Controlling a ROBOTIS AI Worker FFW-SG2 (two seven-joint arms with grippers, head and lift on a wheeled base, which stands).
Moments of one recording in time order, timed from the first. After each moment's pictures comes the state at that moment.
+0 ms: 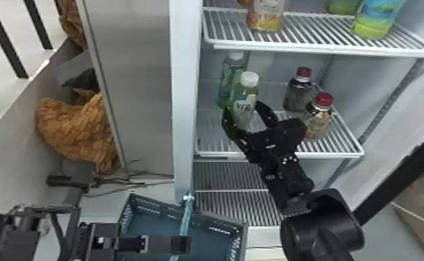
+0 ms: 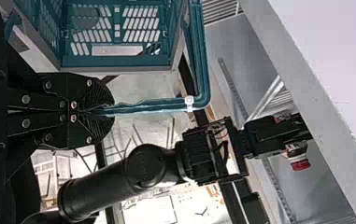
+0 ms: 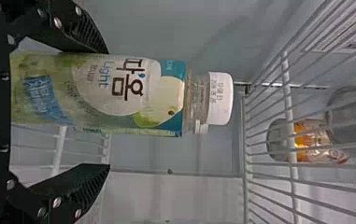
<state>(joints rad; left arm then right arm) 0.04 0.30 0.08 -1.95 1.09 1.57 -0.45 -0.08 -0.10 0.17 -1.46 -0.08 -0.14 0.12</state>
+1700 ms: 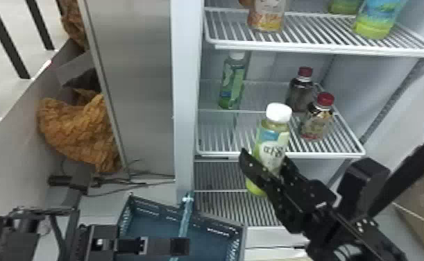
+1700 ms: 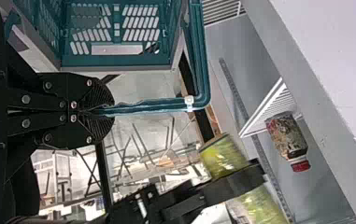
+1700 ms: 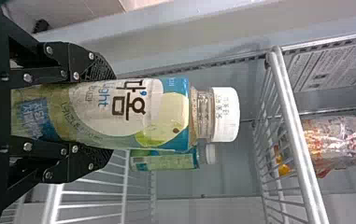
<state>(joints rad) 0.05 0.30 0.08 -1.95 1.09 1.57 -0.45 0.53 -0.14 0.04 -2.38 -0.20 0.42 0.24</state>
